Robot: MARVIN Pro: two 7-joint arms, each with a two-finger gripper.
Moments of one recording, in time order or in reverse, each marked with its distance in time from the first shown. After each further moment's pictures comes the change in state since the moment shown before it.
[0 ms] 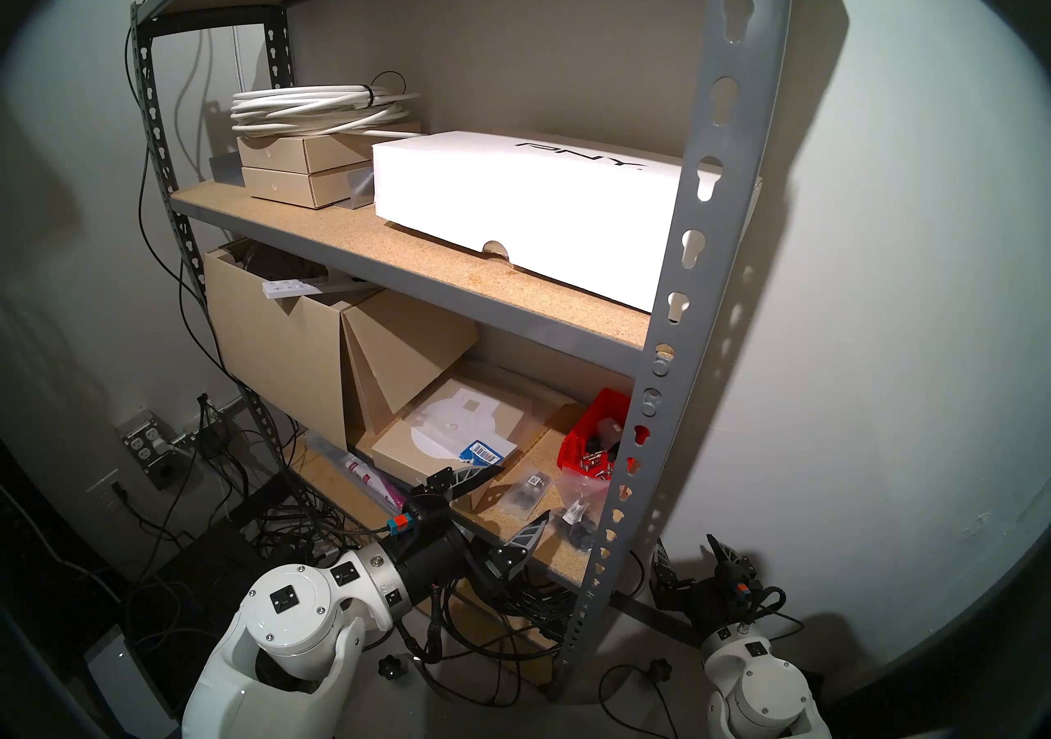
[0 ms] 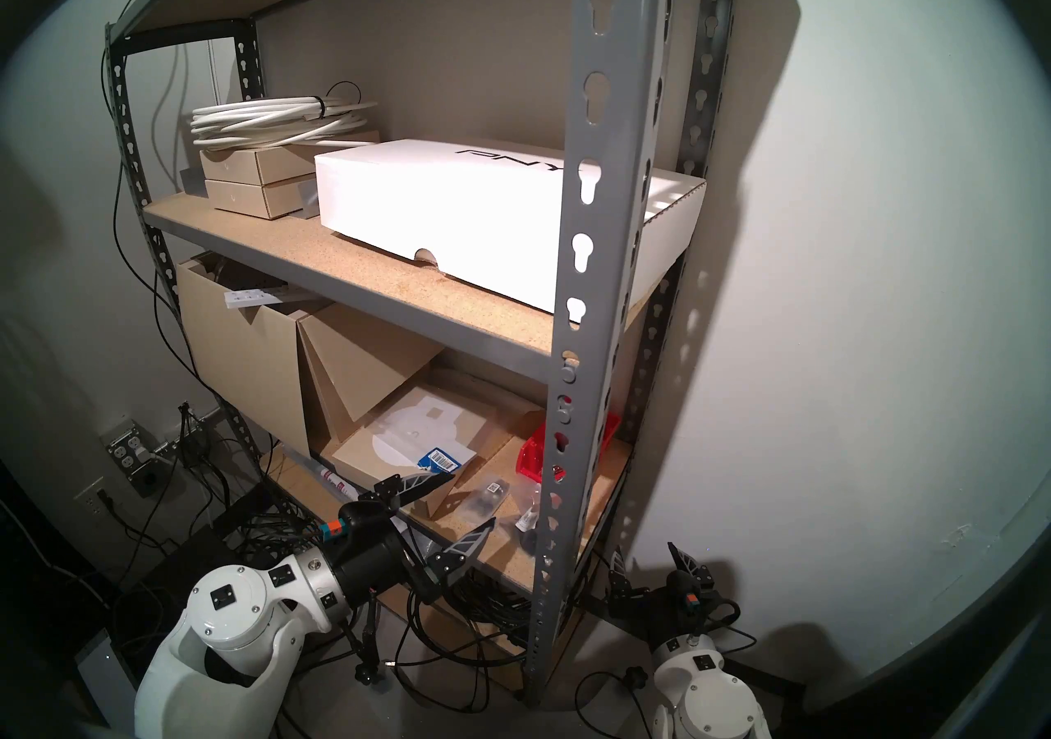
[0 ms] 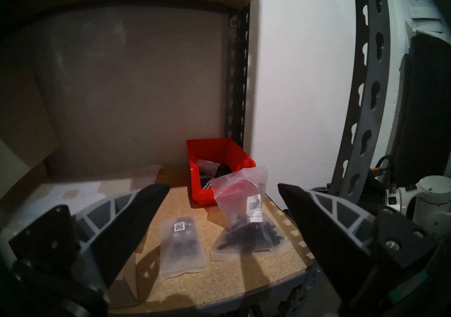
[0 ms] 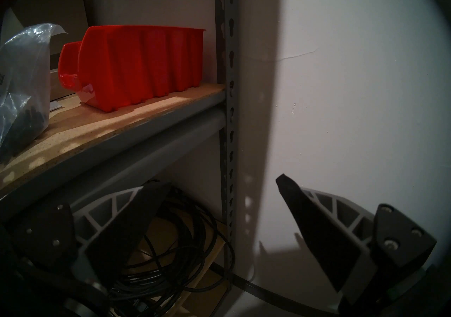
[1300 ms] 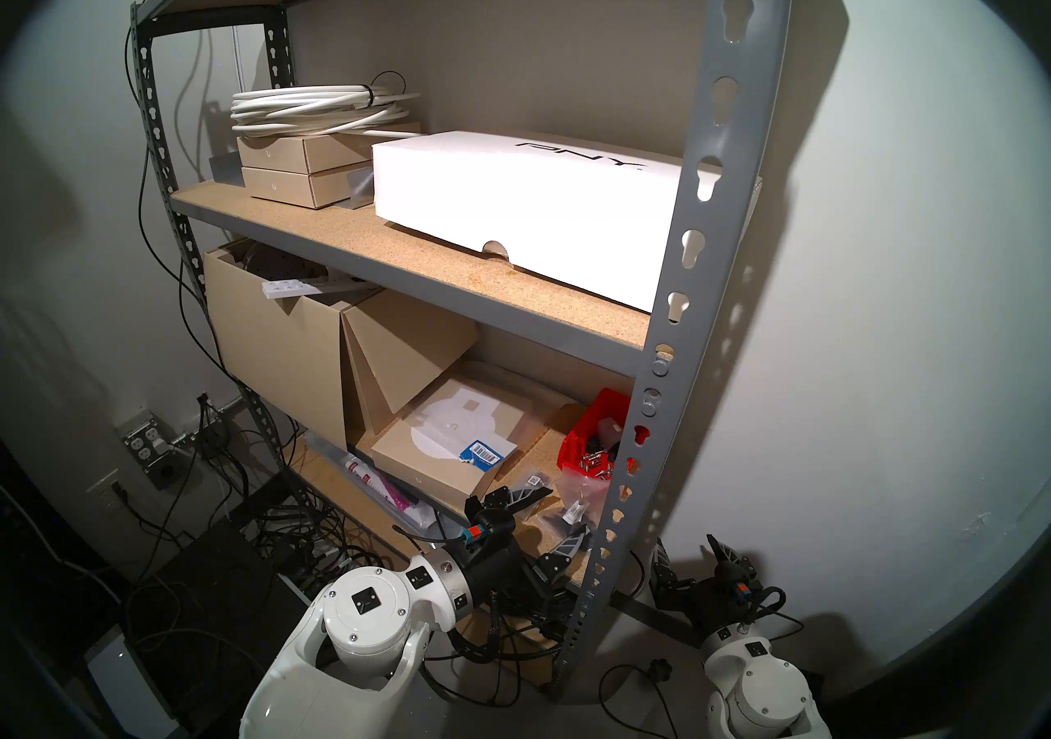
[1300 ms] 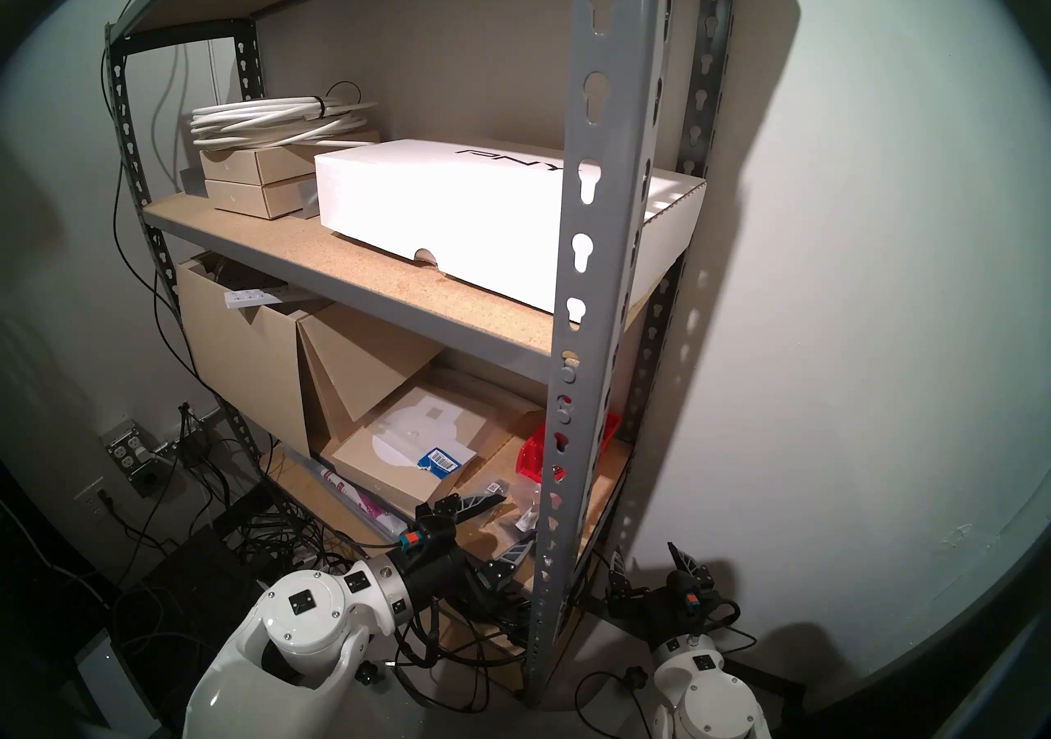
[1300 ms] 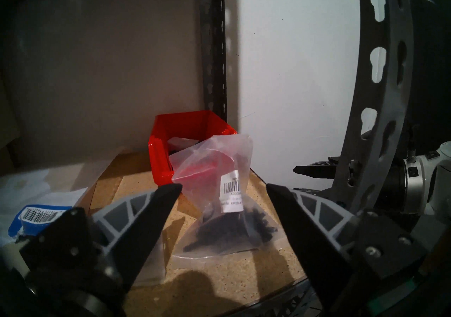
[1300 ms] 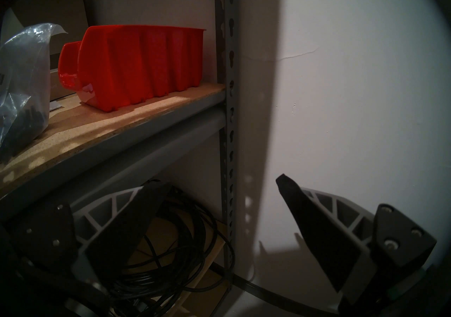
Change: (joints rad) left arm -0.109 -0.046 0.158 0.161 0.181 -0.026 0.094; right arm 0.000 0.000 0.000 0.000 0.000 0.000 0.000
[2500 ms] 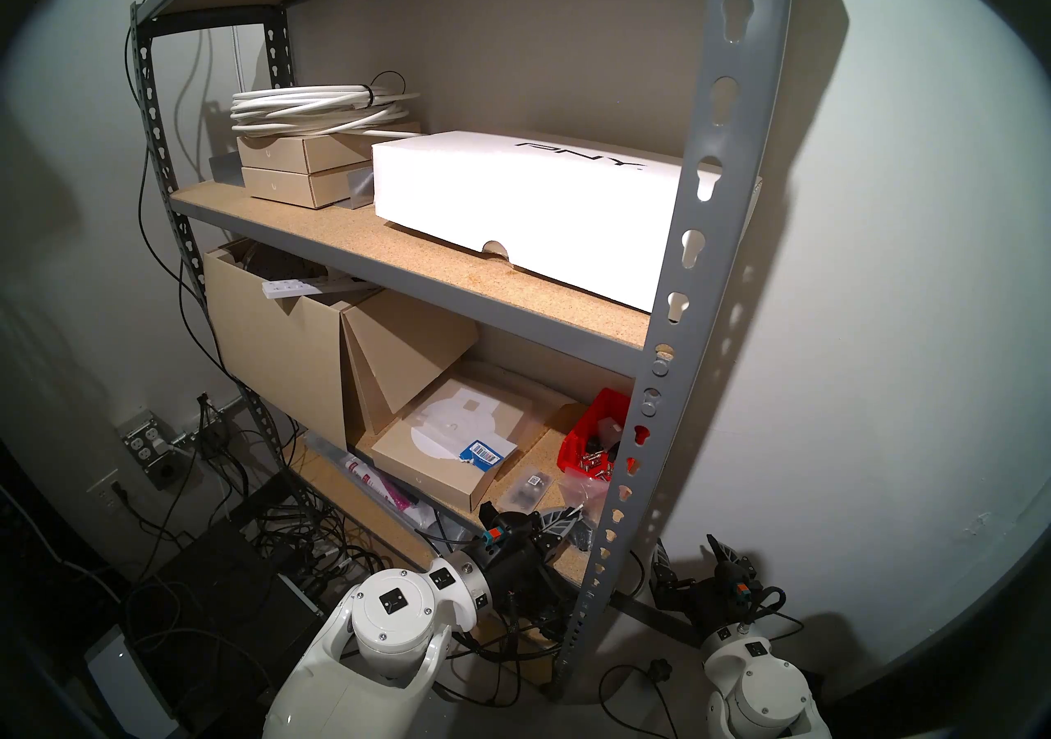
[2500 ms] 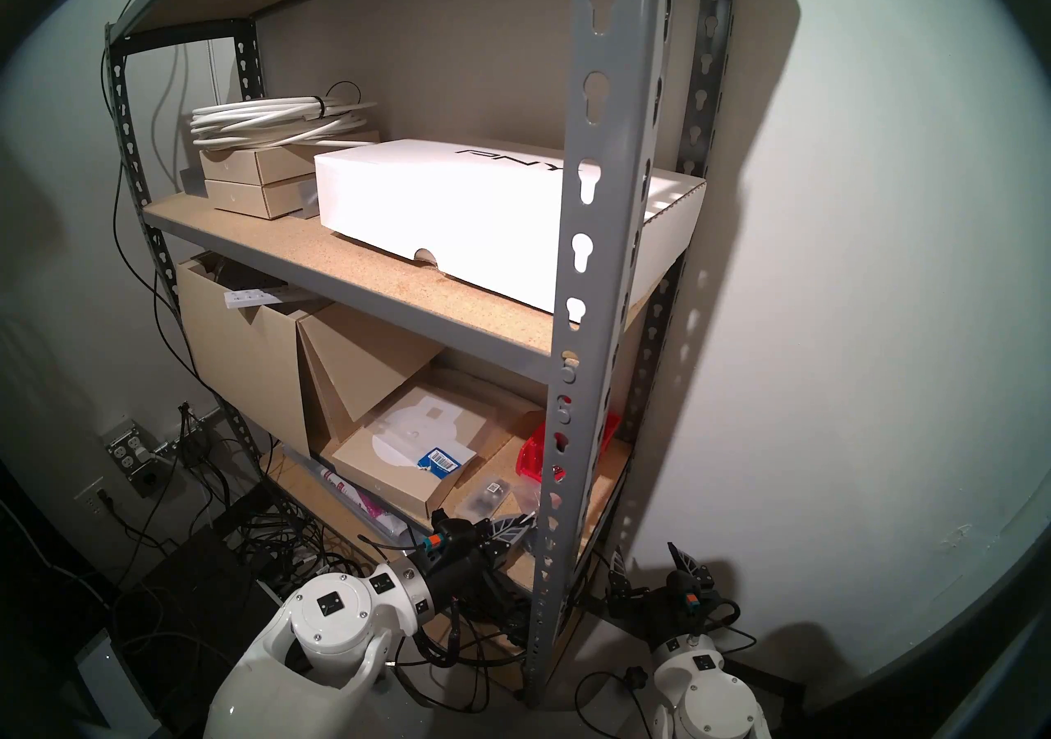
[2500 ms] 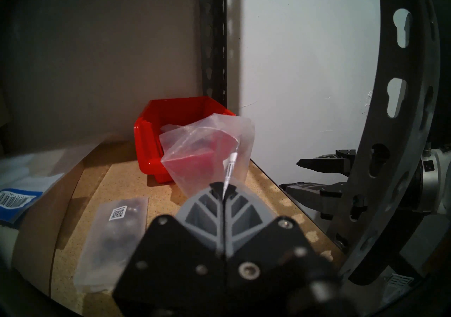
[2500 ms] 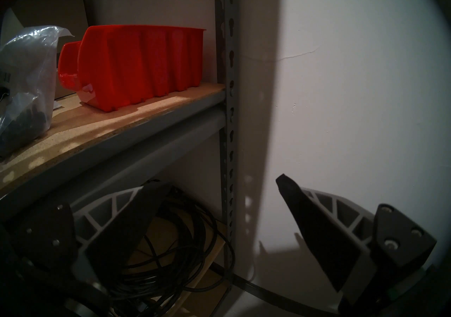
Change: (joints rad) left arm -0.027 -0.021 0.036 0.055 0.003 -0.002 0.048; right arm 0.000 0.000 0.000 0.000 0.000 0.000 0.000
